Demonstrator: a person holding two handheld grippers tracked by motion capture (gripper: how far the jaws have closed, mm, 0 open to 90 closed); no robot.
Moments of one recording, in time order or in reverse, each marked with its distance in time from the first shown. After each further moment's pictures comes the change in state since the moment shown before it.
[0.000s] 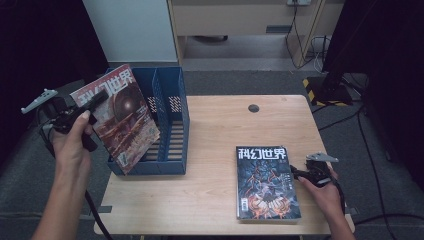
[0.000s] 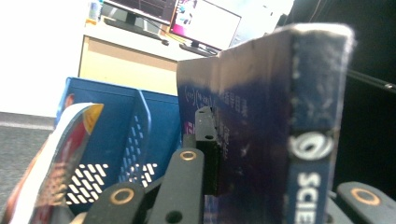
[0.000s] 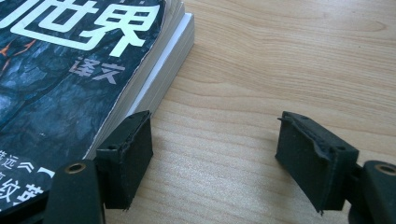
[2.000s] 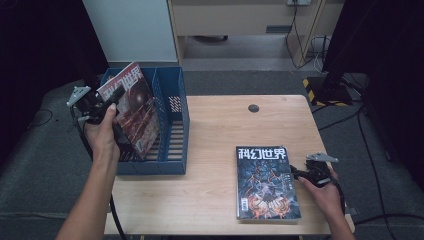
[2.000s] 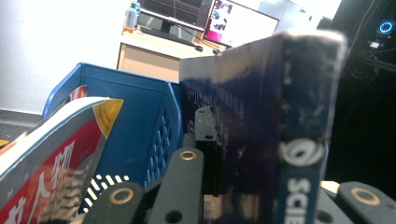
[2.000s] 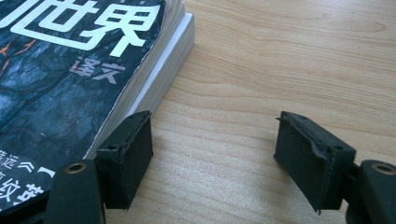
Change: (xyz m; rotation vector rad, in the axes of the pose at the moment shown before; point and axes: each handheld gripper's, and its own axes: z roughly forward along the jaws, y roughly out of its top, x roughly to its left) left arm 0.010 -0.037 0.069 -0.054 0.138 0.016; right arm 0.000 0.000 0.000 0.000 -0.001 -0.002
